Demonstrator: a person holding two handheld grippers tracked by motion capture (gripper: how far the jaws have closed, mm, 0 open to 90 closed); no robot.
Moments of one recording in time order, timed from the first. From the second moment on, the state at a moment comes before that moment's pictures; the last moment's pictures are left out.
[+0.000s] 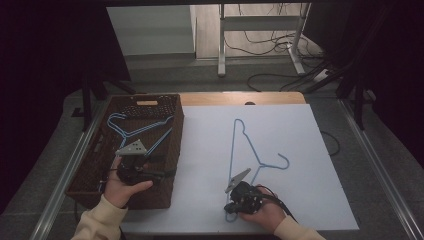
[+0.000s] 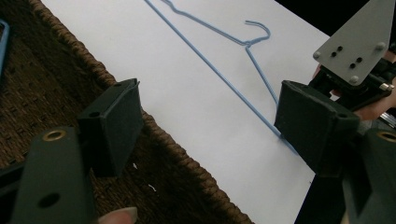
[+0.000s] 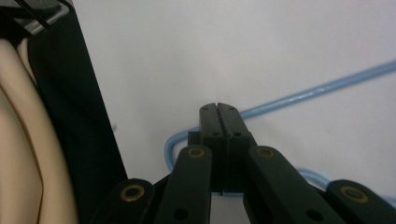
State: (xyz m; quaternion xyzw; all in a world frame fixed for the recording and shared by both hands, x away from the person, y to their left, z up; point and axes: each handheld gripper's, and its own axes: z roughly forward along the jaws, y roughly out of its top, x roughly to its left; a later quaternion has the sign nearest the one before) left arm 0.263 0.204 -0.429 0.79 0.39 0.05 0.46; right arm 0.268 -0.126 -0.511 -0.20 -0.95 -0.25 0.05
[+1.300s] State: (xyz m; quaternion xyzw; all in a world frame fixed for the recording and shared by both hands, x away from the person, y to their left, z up) left arm 0.262 0.200 -0.429 0.80 0.39 0.05 0.46; right arm 0.368 -0.272 -0.494 -0.41 -0.87 -0.26 -0.09
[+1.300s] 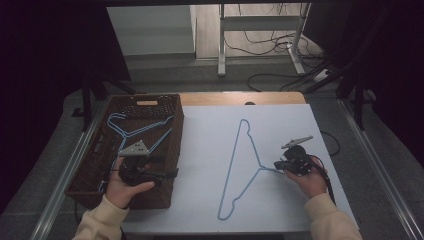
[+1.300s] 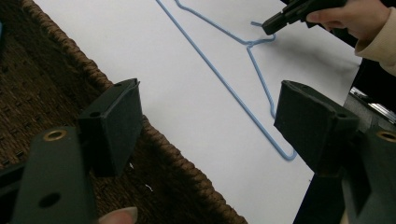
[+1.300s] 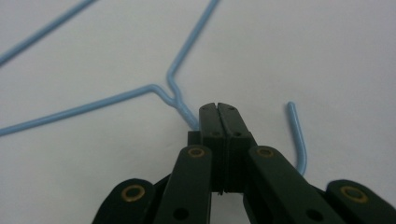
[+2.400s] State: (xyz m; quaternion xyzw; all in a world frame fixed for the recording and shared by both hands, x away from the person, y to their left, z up) left arm 0.262 0.199 -0.429 0.80 0.38 0.05 0.46; right arm 0.327 -0.241 -0.495 -0.36 -0.90 -0.24 -0.05
